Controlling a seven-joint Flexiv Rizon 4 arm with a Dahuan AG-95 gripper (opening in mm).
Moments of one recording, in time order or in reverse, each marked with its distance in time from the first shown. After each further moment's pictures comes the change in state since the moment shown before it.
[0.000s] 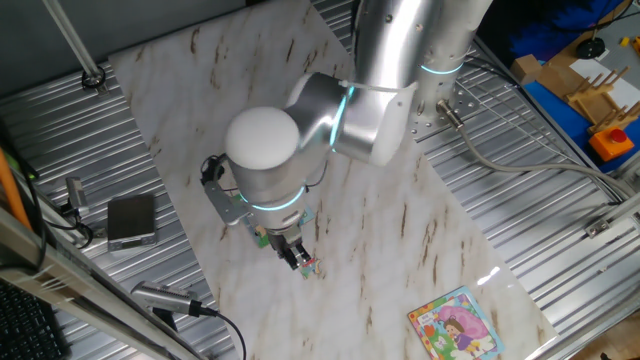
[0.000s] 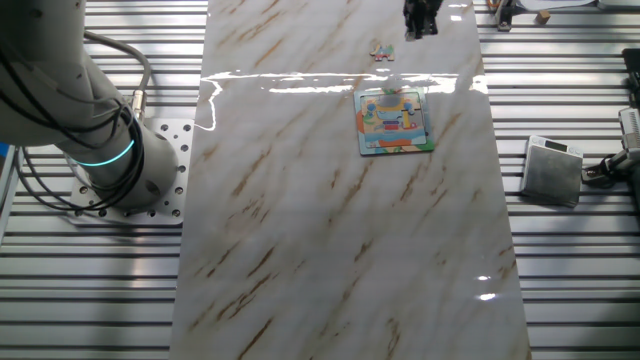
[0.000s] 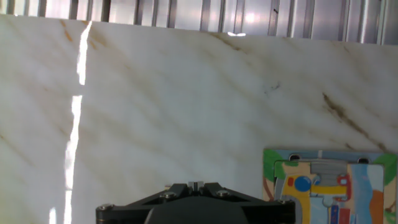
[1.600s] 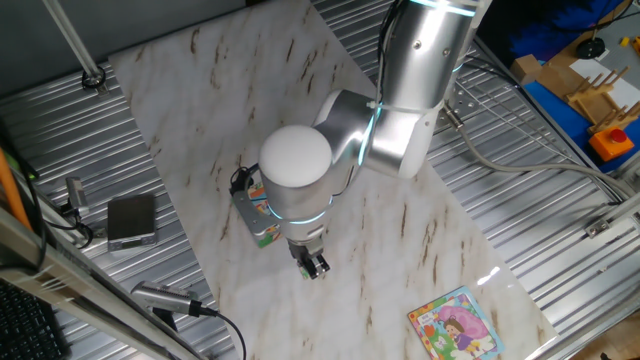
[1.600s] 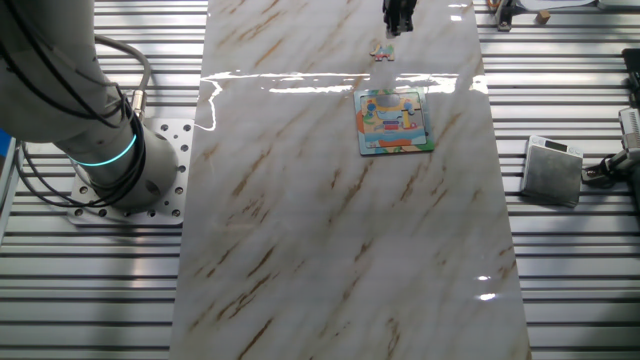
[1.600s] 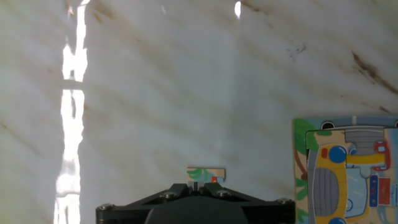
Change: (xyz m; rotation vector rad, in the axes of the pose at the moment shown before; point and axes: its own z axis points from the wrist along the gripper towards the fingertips) arm 0.022 0.025 0.025 -0.005 -0.010 0.021
